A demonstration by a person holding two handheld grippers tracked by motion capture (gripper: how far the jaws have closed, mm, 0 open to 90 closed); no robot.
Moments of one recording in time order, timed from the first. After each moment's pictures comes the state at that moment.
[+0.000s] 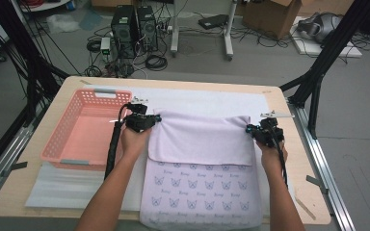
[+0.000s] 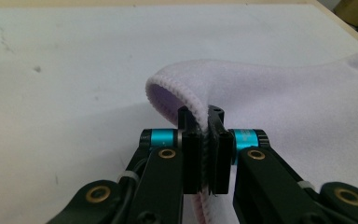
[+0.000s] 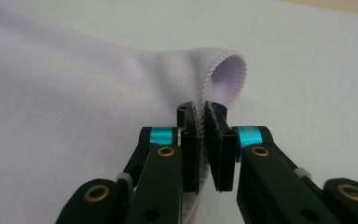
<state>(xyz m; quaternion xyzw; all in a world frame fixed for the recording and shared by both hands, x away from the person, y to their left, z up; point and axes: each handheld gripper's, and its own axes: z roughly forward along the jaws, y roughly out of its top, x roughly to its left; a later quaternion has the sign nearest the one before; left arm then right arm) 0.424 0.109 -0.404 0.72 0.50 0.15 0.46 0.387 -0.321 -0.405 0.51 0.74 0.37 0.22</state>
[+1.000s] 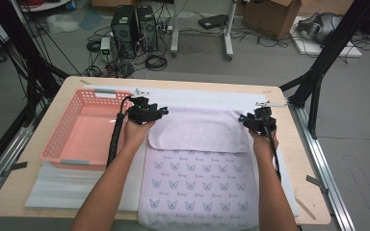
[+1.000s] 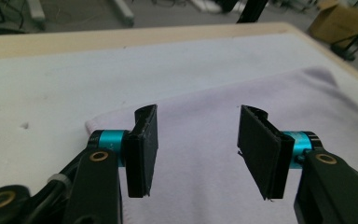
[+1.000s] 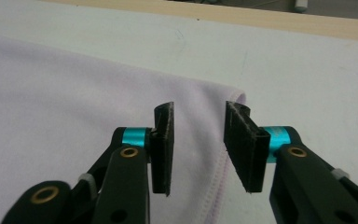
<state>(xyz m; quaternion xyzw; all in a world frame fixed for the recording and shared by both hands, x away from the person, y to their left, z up) 0.438 0.106 -0.401 0.71 0.46 0.16 0.52 0.421 -0.310 -0.406 0.54 0.71 0.39 0.24</state>
